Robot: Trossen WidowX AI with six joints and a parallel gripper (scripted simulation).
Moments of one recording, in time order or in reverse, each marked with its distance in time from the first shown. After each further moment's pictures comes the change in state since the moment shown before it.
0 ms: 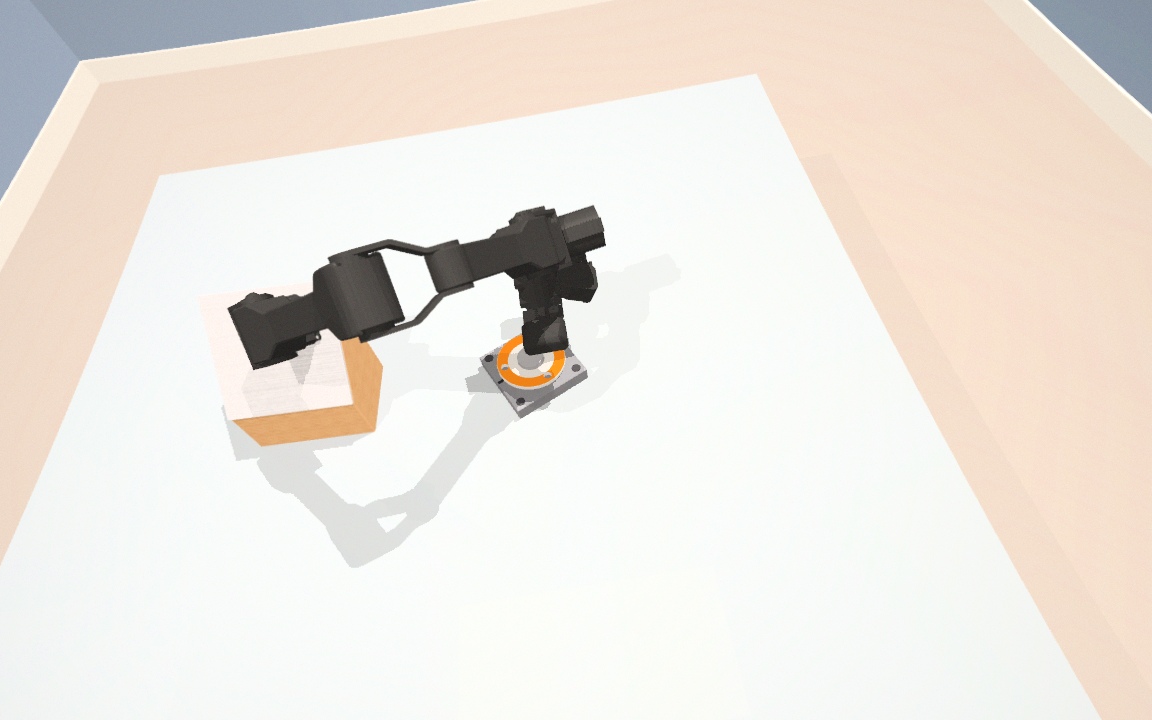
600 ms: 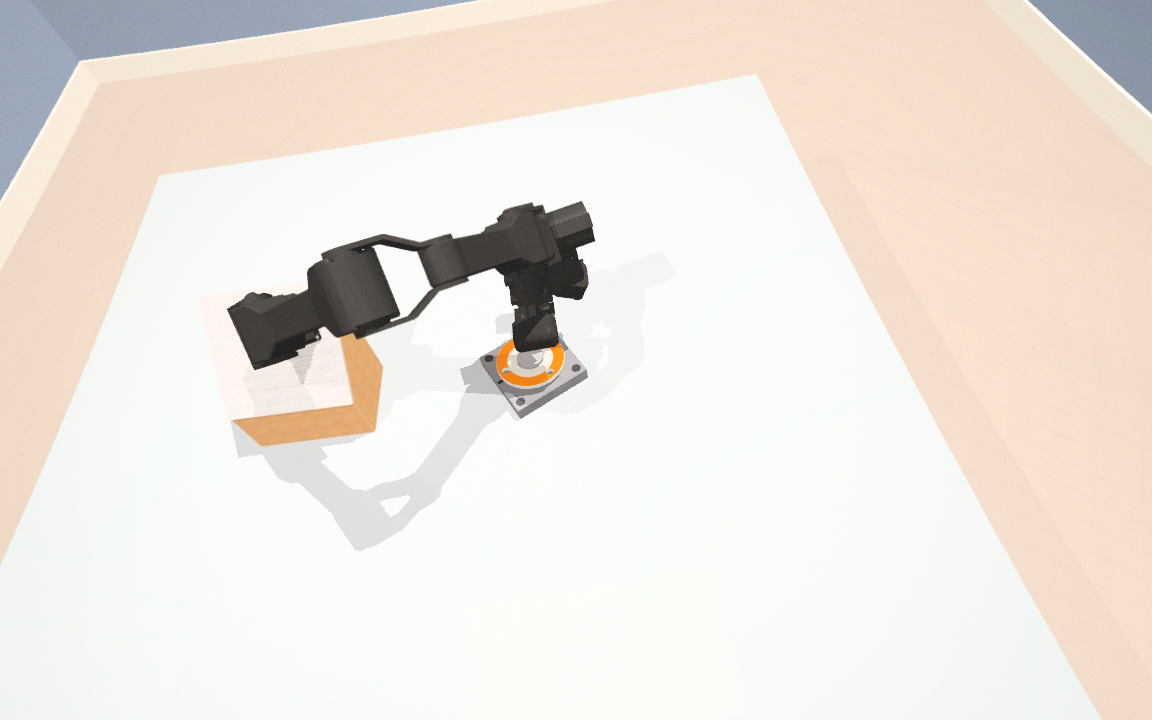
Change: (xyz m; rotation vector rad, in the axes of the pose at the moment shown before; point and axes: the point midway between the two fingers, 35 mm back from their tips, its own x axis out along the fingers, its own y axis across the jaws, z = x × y) arm -0.001 0.007 -0.012 0.006 -0.010 -0.007
